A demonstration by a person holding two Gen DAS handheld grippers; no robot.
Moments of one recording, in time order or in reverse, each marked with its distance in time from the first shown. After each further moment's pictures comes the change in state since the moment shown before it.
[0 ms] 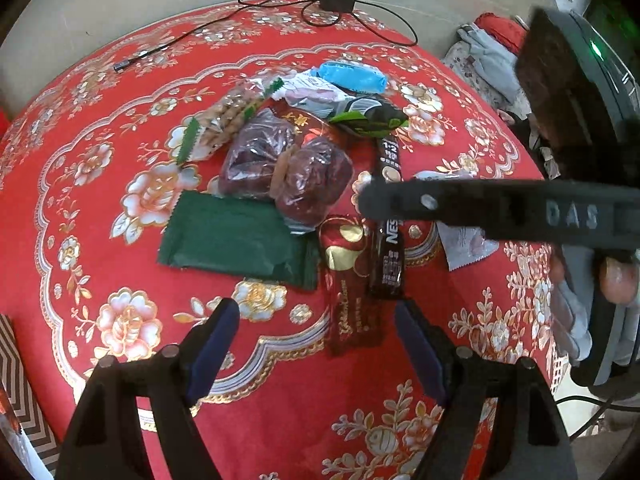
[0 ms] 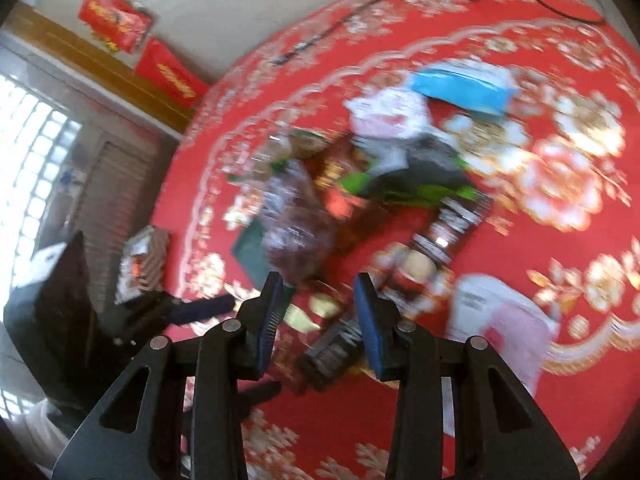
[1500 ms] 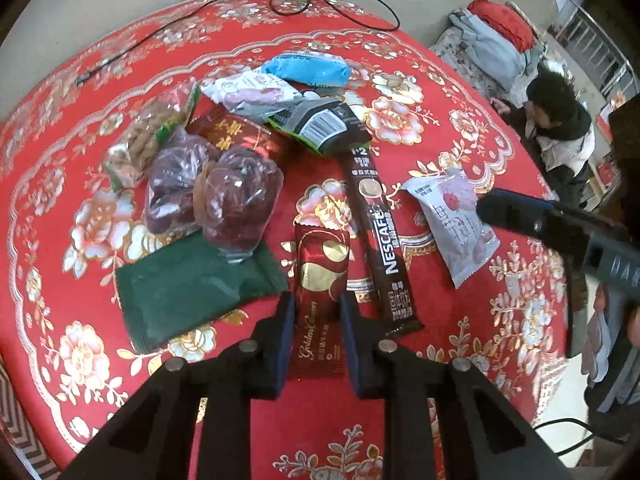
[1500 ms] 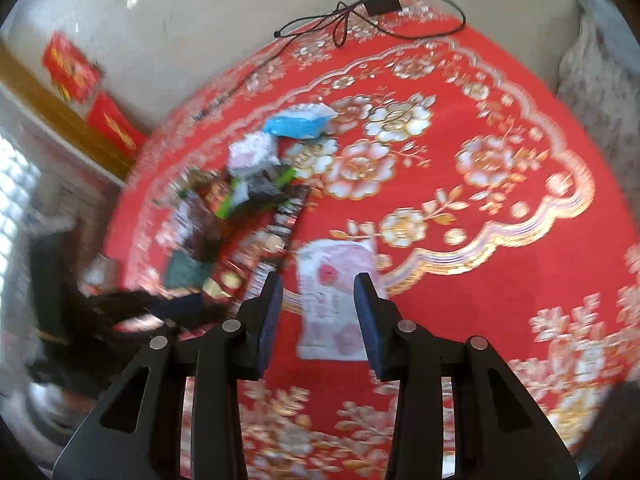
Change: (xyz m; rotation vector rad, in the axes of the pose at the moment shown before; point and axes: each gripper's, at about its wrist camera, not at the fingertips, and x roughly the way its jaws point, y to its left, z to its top) left arm 0.024 -0.037 0.024 0.047 0.048 0.002; right arm -0.091 -0.053 -0.047 0.071 -0.166 -0.252
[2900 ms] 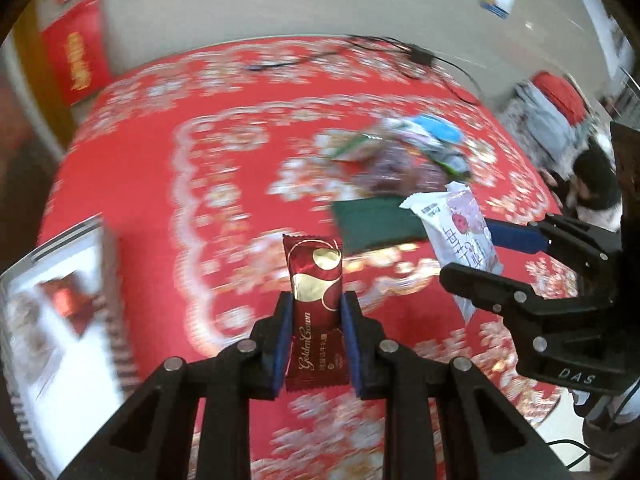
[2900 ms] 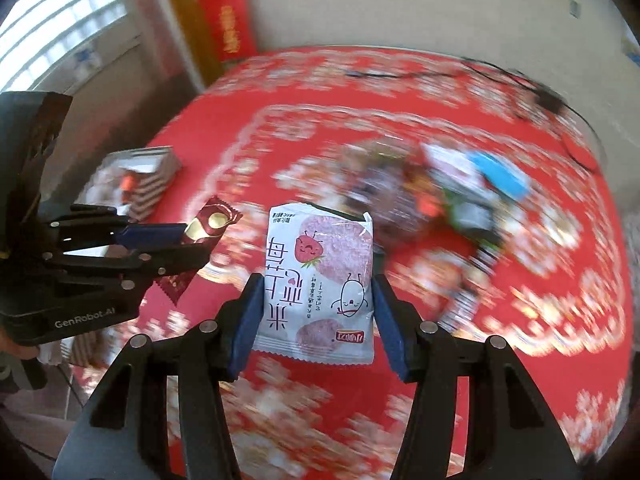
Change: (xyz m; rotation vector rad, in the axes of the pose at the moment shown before) left arm -0.104 0.105 -0.092 -0.263 -0.171 0.156; right arm 0.025 0.184 -0.024 -0.517 0.035 0.035
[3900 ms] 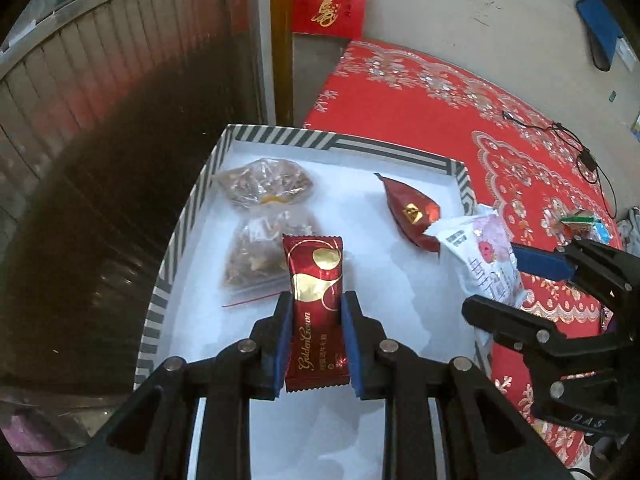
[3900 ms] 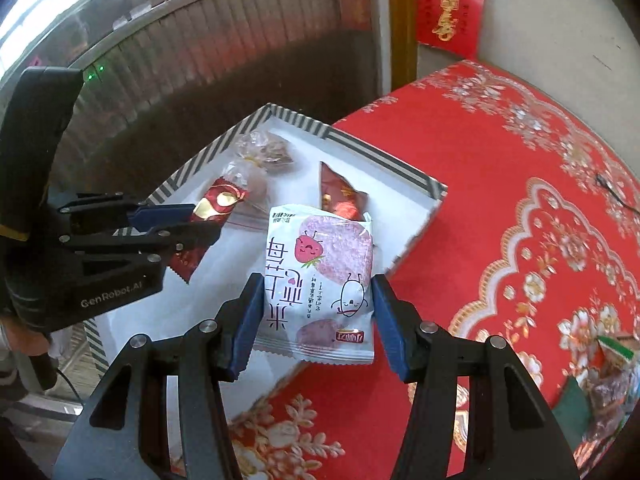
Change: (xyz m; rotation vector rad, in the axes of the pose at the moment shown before) left arm -0.051 0.209 -0.094 -0.447 -0.048 0.289; right arm 0.100 0.232 0.066 -0.401 0.093 0.264
